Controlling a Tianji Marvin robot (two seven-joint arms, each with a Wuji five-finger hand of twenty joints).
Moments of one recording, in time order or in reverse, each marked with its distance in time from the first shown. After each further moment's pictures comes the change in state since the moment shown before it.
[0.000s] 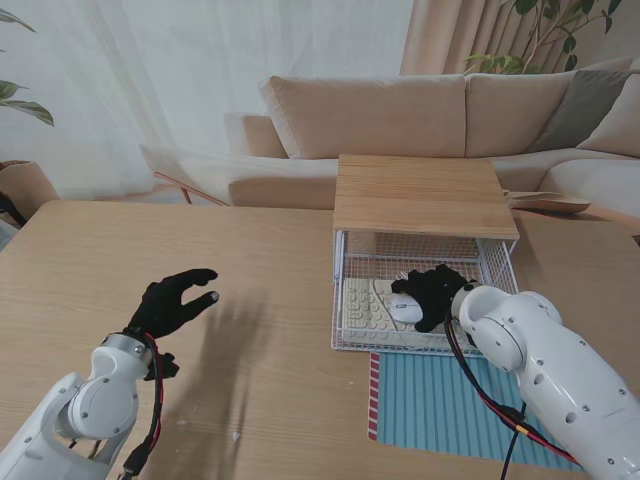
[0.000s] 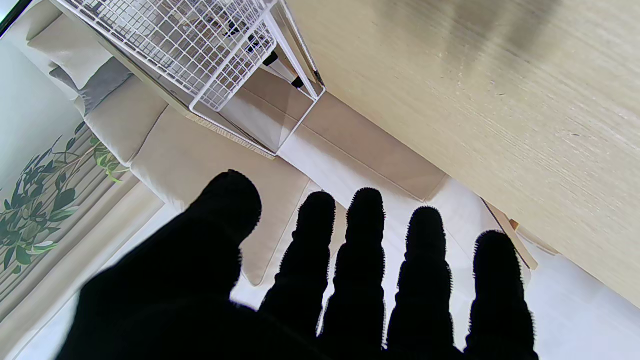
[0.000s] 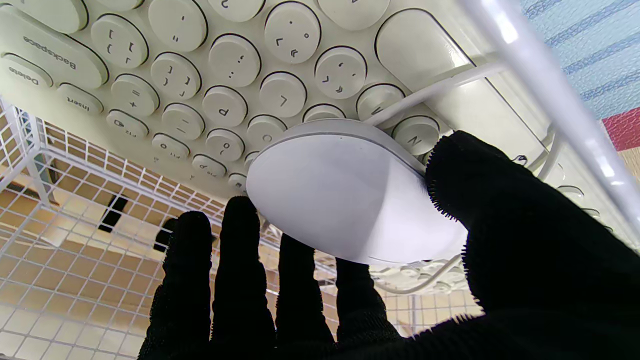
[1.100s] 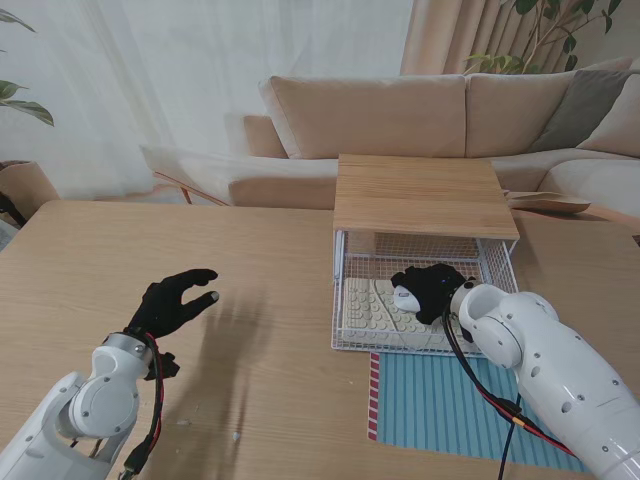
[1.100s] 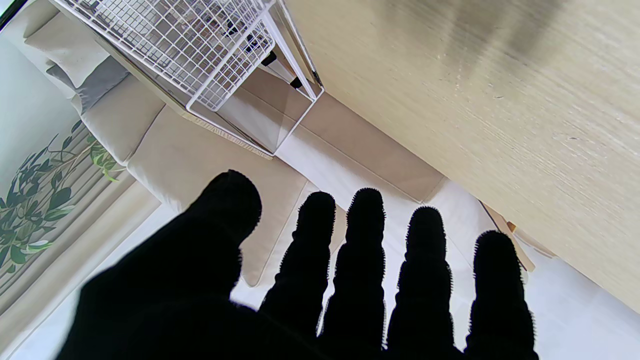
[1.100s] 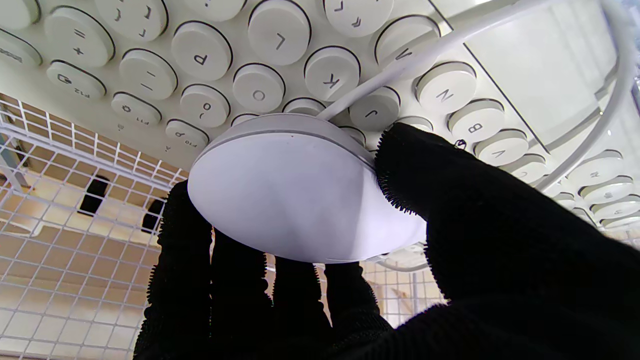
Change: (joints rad) left arm -0.006 -0.001 0.004 0.009 -0.008 0.003 0.000; right arm 0.047 -0.004 -0.041 0.100 0.050 -0.031 -0.148; left_hand 0.000 0.000 0.000 0.000 0.000 0.000 0.000 0.000 -0.001 0.000 0.000 0.000 0.000 0.000 0.000 0.000 0.000 0.001 0.000 0.000; right_hand 0.146 -0.106 0.139 -0.001 0.061 0.092 0.238 -0.037 0.164 0.028 0.142 0.167 0.230 0.014 0.144 0.075 0.248 0.027 0.165 -0.043
